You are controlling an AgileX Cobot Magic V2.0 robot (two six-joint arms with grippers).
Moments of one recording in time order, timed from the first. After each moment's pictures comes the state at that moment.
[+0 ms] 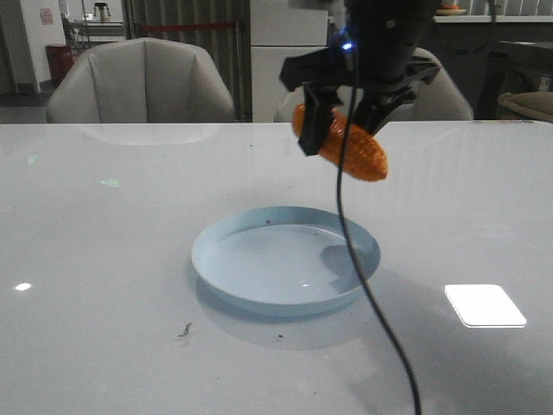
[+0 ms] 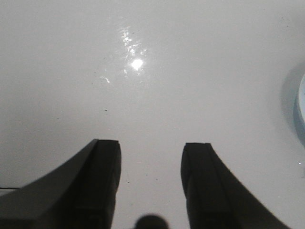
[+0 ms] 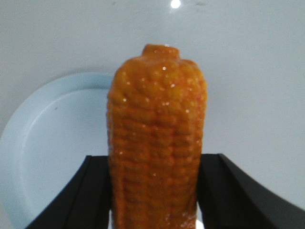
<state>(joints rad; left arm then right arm) -0.07 0.97 -0.94 0.03 0.90 -0.09 0.44 1.90 -1.55 0.15 0.79 -0.10</state>
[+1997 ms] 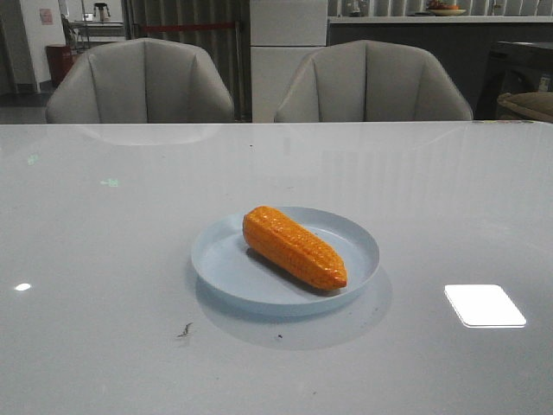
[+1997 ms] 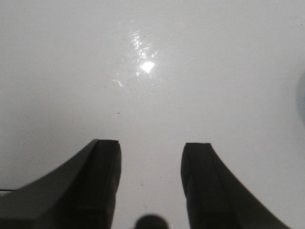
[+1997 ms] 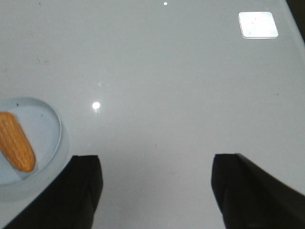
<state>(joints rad) -0.07 0.97 -0.94 0.07 0.89 -0.09 -0.11 0.78 -0.99 0.15 0.94 -0.06</state>
